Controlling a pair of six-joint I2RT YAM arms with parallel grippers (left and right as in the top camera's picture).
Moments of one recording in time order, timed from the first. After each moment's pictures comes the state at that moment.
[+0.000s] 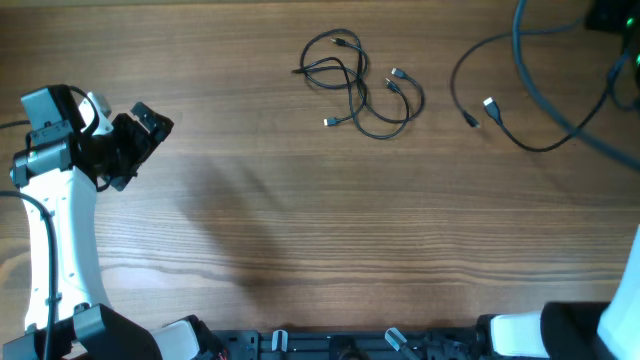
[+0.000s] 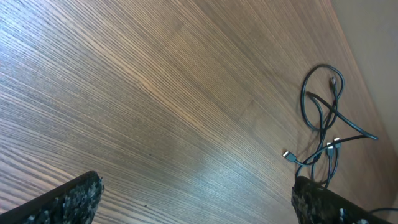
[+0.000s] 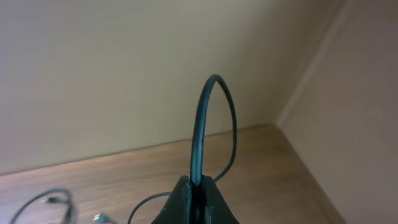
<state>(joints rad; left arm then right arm) 0.39 1.45 1.19 -0.85 0.39 -0.43 -0.02 1.60 2.30 -1.08 0.31 0.01</state>
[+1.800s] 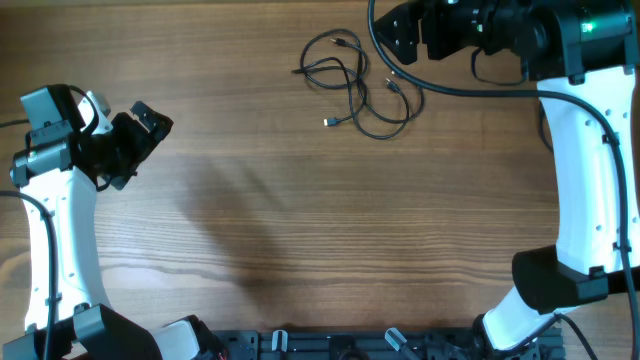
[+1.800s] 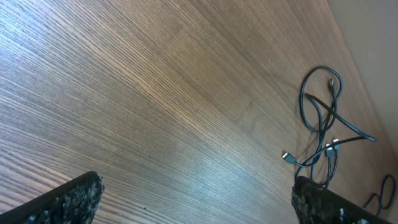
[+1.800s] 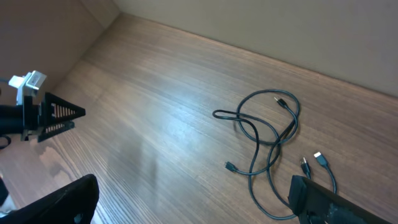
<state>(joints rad) 0.39 1.45 1.19 -0.84 0.39 -0.43 0.21 1.83 2.30 -1.24 -0.51 -0.07</state>
